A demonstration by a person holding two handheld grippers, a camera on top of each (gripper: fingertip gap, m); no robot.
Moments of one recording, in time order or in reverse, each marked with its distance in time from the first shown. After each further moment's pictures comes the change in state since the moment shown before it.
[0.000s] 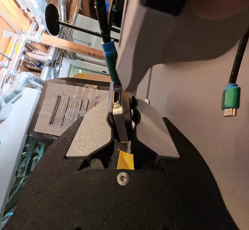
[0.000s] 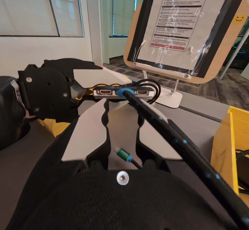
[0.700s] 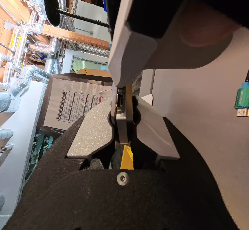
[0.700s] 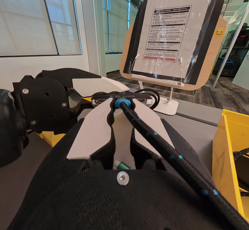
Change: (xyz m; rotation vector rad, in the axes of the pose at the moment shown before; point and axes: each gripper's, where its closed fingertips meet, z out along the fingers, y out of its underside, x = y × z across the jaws) left arm -0.004 -0.007 -0.001 -0.084 -0.024 0.030; right arm 0.004 -0.012 -0.007 0.115 0.040 0.032
